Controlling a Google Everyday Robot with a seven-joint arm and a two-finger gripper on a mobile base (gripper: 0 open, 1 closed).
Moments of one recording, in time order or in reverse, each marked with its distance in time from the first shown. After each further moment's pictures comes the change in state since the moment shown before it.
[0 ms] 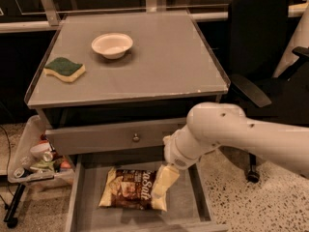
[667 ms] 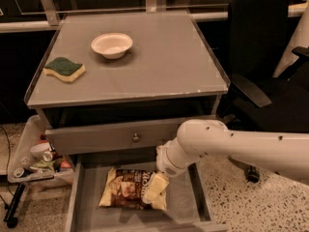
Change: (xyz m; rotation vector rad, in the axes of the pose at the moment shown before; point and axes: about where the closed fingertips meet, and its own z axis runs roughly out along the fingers) arm 0.004 -0.001 0.070 -0.026 -0.041 0.037
